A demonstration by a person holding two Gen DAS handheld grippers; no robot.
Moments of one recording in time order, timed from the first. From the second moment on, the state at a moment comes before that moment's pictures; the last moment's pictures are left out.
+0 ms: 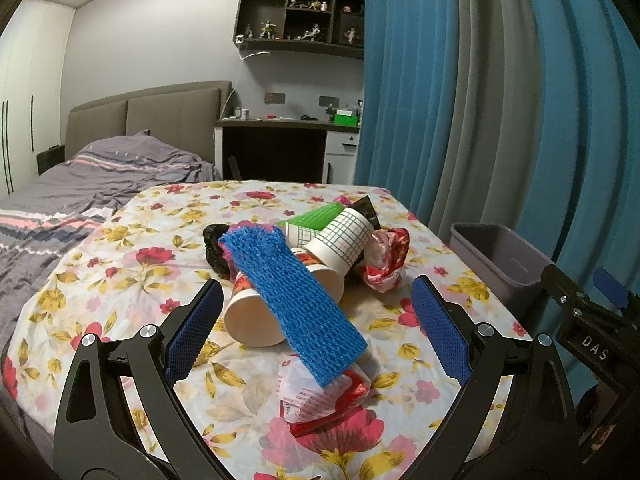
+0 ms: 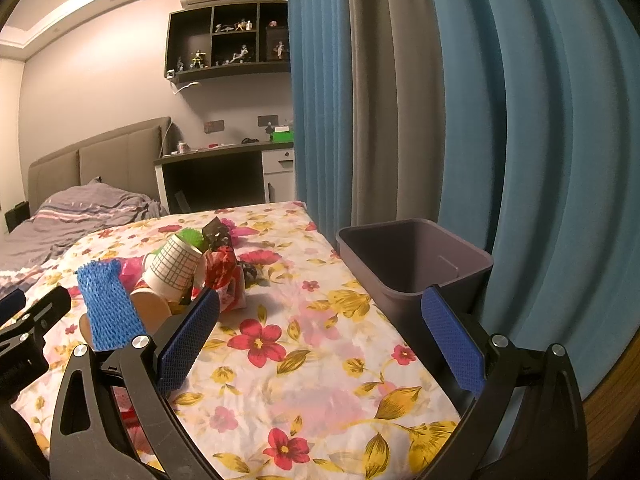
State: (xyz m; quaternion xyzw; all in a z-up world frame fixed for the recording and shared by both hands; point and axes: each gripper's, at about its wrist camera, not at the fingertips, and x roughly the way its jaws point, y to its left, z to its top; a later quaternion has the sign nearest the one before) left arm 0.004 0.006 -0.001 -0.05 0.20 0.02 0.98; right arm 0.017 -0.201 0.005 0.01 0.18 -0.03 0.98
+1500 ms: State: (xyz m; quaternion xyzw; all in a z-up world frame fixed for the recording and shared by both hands) left arm 0.017 0.021 -0.023 -0.07 0.21 0.00 0.98; right arm 0.024 -0.199 -0.004 0.02 0.17 -0.03 0.98
